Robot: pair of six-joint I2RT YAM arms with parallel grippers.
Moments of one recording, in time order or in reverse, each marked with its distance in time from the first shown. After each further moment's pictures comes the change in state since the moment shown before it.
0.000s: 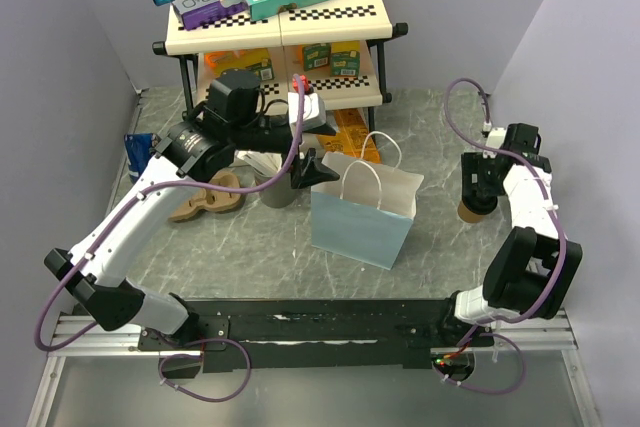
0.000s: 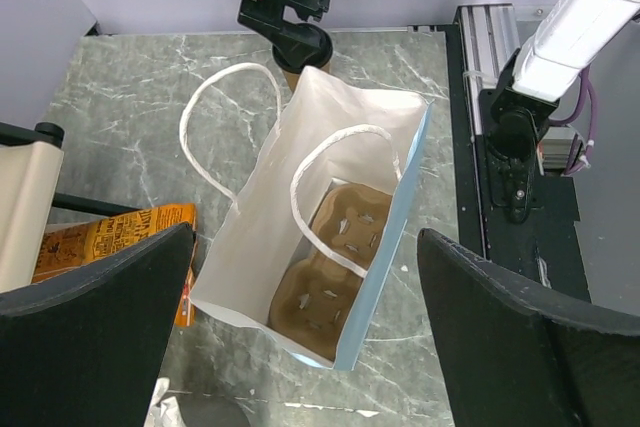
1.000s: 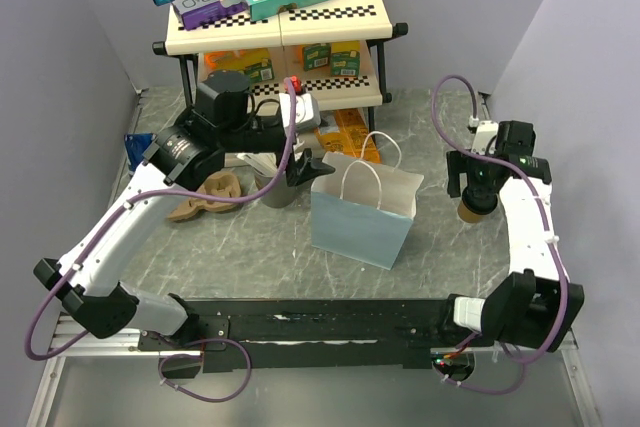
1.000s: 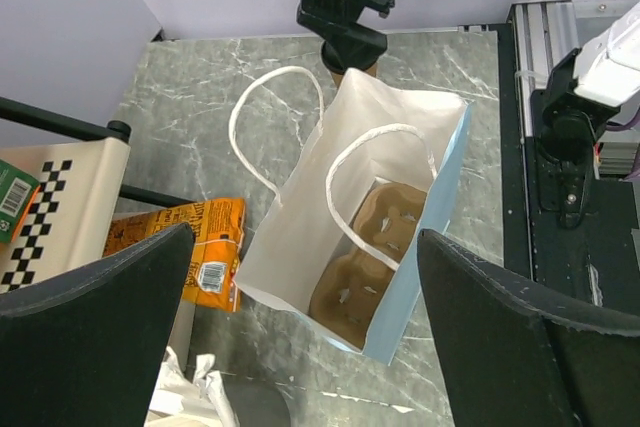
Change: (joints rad) left arm -0.011 -0.048 0.001 0.007 -0.106 0.042; right arm 0.115 -0.190 0.048 -0.176 -0.080 0.008
